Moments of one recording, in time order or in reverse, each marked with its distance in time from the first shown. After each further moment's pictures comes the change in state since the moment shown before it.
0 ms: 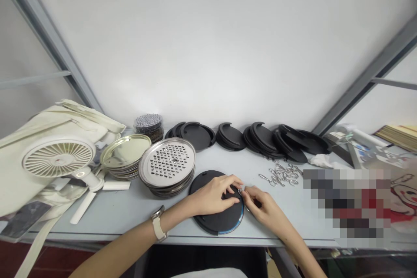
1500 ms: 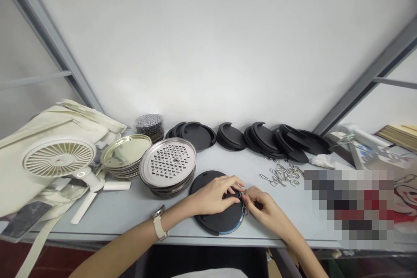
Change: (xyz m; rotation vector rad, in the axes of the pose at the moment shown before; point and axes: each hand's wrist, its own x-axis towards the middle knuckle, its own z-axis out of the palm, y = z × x) left_hand 0.001 -0.003 0.000 -0.039 -0.026 0.021; right_hand -0.001 0.001 -0.001 0.041 -0.051 -0.039
